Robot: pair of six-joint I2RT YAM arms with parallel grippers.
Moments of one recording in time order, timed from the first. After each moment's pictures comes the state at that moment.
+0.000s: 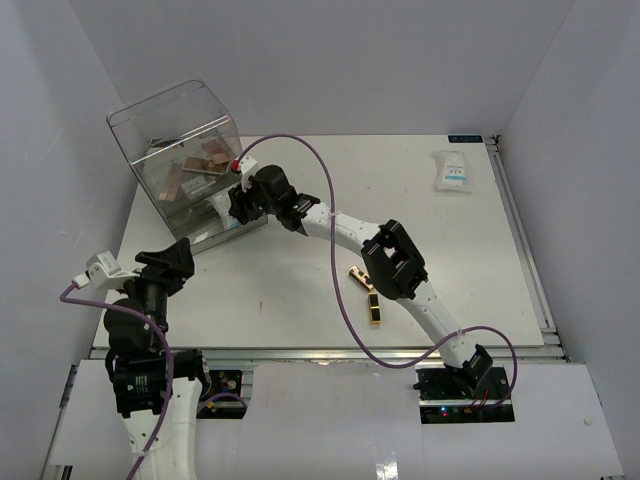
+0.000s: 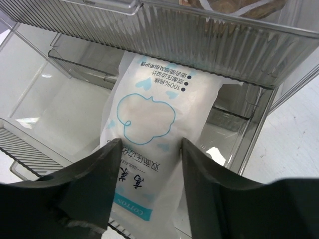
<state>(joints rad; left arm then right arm) 0.12 0.15 0.65 -0.46 -0.01 -0.72 0.89 2.50 2.14 0.02 -0.18 0.08</state>
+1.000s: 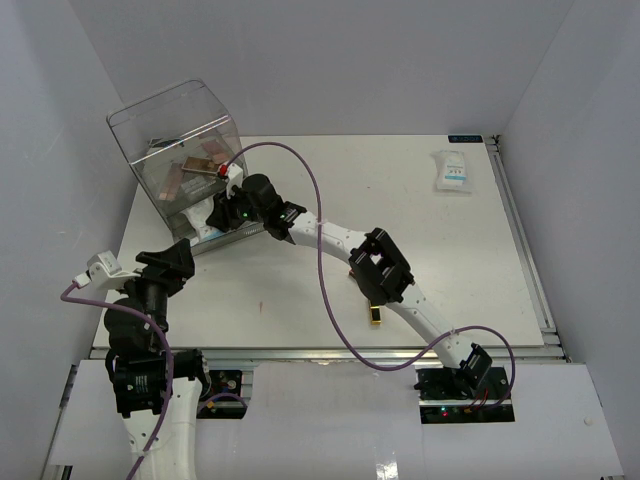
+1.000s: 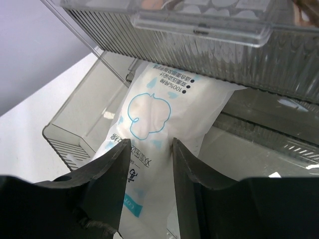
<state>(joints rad) 0.12 0.16 0.65 -0.46 -0.01 -0.71 0.95 2.62 2.28 0.11 -0.32 0.29</state>
